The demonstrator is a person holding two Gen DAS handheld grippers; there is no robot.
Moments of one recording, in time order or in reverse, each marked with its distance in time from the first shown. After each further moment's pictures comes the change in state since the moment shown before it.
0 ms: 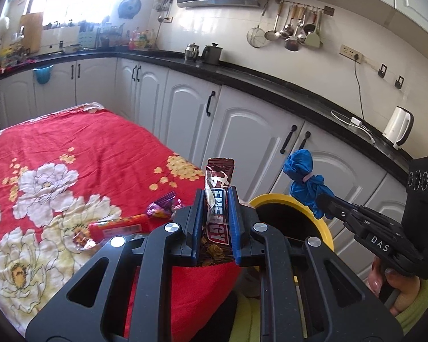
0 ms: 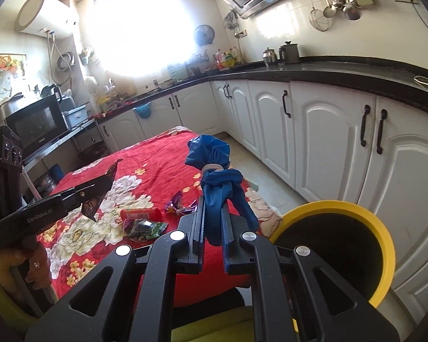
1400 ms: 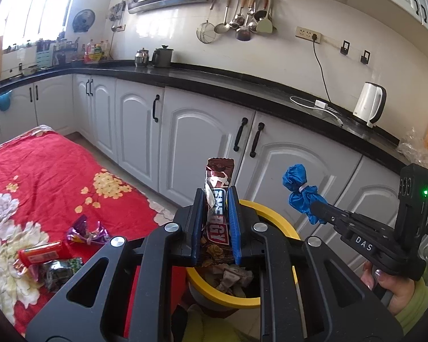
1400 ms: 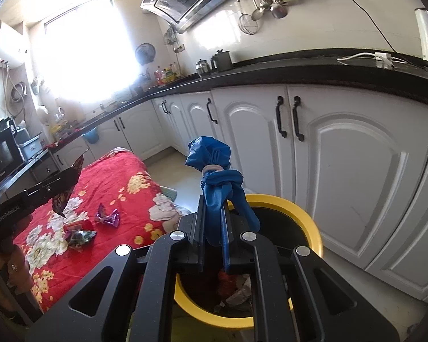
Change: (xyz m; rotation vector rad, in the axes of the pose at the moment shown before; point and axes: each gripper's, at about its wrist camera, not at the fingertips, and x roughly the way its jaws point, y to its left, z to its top) left arm 0.058 -0.099 -0.003 0.141 -0.006 -0.142; right arm -0.046 -0.107 -0.031 0.154 -0.069 -0.232
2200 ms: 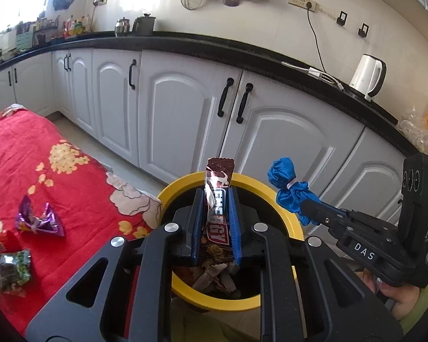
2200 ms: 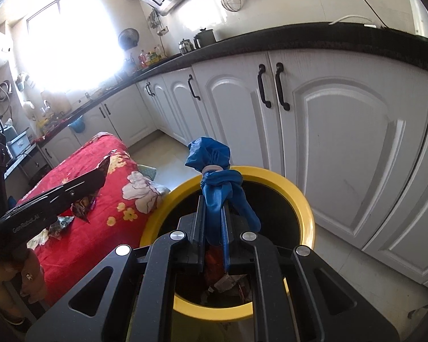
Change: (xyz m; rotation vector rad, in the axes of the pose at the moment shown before) left arm 0.078 -0.018 -0.028 0.008 0.147 -0.067; right arm 0.030 -0.025 -0.024 0.042 0.099 -0.046
